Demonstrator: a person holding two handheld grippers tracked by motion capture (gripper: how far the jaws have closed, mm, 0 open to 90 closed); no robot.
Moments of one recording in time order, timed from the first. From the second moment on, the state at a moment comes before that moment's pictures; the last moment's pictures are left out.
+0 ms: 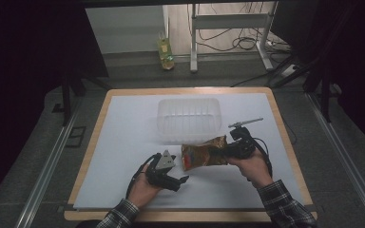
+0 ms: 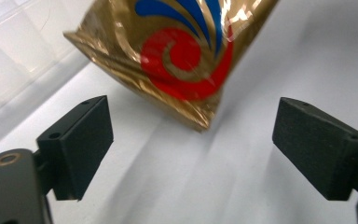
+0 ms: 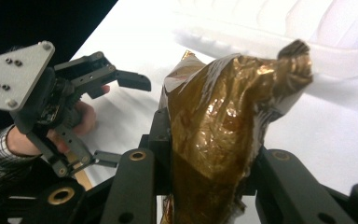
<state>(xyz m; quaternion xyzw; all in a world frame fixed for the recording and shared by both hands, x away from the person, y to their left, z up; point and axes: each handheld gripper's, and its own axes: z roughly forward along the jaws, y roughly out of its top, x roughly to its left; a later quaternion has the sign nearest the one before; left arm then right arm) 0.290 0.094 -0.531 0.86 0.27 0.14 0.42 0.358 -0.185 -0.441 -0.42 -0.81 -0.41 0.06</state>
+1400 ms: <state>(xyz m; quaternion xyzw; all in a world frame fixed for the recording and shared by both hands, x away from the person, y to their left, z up) 0.265 0.095 -0.529 0.86 0.24 0.16 0.43 0.401 -0.178 -0.390 -0.45 -0.78 -0.43 0.04</state>
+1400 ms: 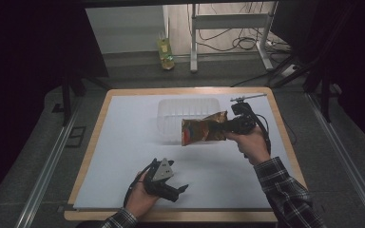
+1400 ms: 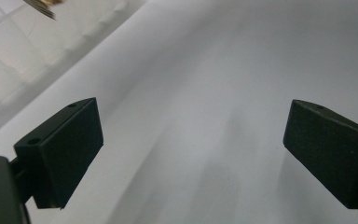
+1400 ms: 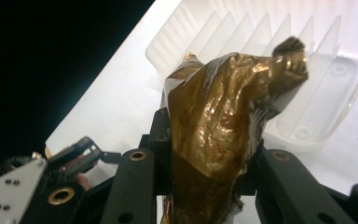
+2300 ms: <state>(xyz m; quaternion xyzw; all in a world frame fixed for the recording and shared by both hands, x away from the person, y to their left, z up) 0.266 0.097 -0.529 0.85 0.24 0.16 0.43 0.456 -0.117 -0.386 -0.47 -0.78 -0.41 0.02</state>
